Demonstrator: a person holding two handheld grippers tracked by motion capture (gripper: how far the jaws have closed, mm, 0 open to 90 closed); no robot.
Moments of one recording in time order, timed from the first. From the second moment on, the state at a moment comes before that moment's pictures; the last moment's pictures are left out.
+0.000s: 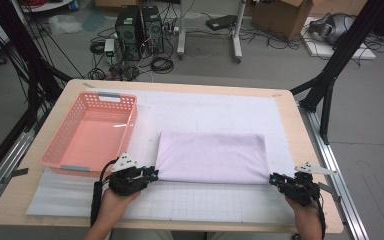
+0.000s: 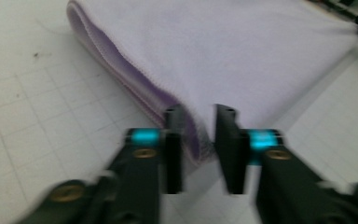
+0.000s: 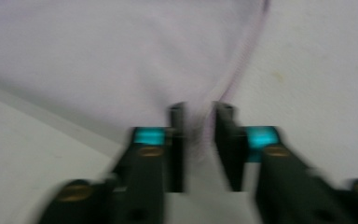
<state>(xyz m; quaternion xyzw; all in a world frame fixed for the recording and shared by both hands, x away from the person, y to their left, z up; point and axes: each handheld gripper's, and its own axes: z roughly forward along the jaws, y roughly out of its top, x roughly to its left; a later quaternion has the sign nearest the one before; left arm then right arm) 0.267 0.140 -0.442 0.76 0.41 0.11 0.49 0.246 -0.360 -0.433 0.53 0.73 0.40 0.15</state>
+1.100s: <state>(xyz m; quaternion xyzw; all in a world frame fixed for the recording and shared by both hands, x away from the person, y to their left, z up) 0.269 0.131 -0.440 0.77 0.37 0.11 0.51 0.227 -0.336 -0.428 0.52 0.75 0.36 0.18</state>
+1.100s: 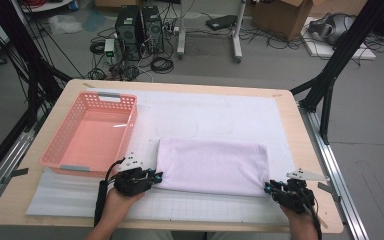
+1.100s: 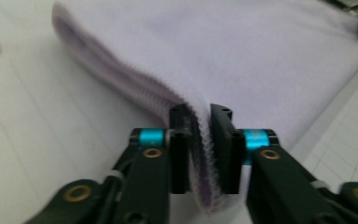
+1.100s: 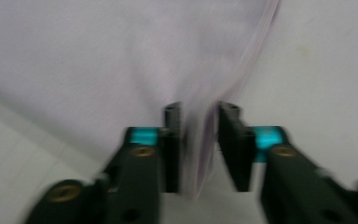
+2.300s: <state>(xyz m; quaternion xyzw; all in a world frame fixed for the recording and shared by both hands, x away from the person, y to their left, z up) 0.342 0.102 -0.426 0.73 0.41 0.14 0.53 0.314 -0.338 -0.418 0.51 0.72 0.42 0.23</state>
